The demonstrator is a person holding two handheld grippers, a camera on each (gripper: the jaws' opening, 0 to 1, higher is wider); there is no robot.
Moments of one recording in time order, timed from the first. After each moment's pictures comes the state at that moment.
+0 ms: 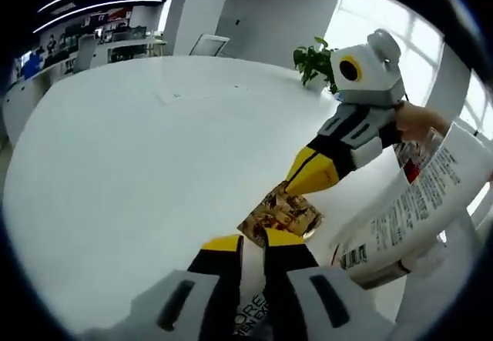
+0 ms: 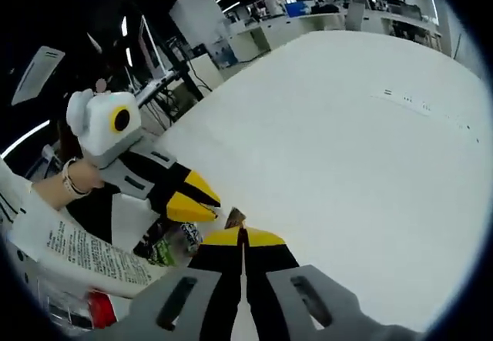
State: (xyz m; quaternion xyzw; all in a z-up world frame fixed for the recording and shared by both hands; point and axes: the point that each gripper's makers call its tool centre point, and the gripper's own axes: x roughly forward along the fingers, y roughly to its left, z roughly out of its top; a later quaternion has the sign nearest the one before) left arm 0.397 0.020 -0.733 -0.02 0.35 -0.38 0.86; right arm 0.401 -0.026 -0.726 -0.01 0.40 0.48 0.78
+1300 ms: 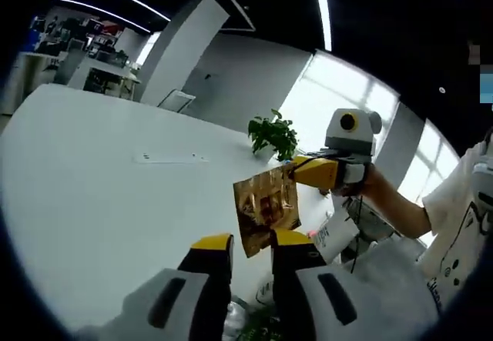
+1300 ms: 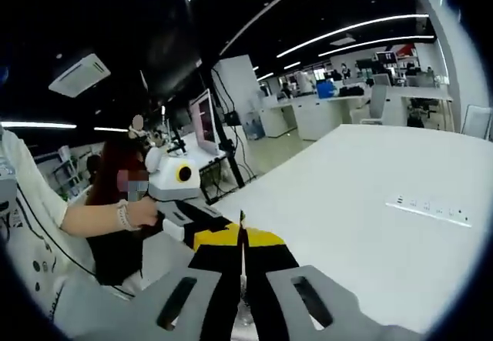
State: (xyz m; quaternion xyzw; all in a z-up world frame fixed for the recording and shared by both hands) left arm 0.370 0.033 -0.624 -0.18 0.22 -0.49 0.83; right arm 0.369 0.007 -0.571 0.04 0.20 0.53 0.82
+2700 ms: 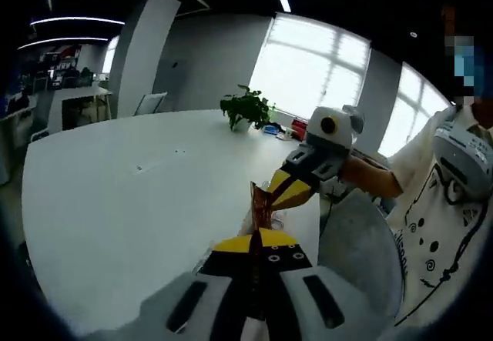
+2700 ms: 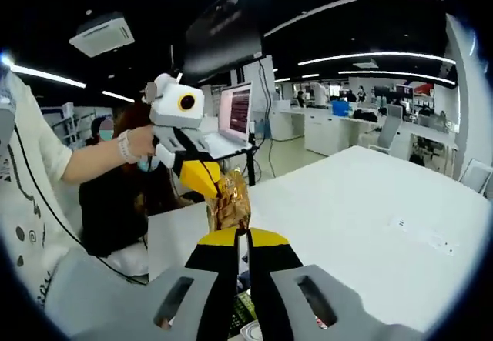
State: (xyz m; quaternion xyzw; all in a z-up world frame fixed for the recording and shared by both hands) left arm 0.282 0.092 -0.563 0.00 0.27 -0.54 0.80; right arm 0.278 0.041 -0.570 -0.11 0.15 0.54 0.82
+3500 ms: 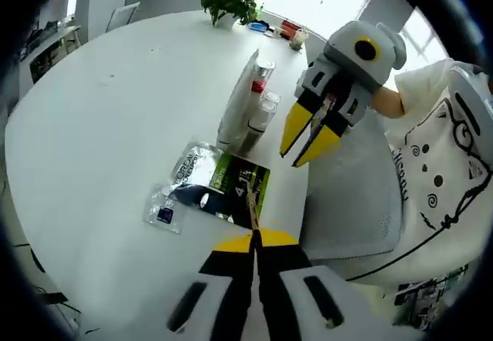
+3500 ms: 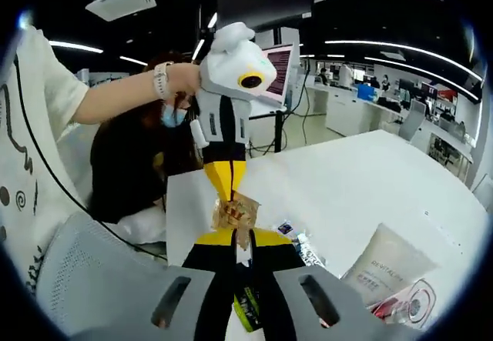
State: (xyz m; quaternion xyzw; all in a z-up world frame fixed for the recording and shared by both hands) left arm 0.233 0.127 -0.665 0.14 0.49 -0.55 0.66; right arm 0.217 0.076 -0.630 -0.15 0.20 0.59 0.77
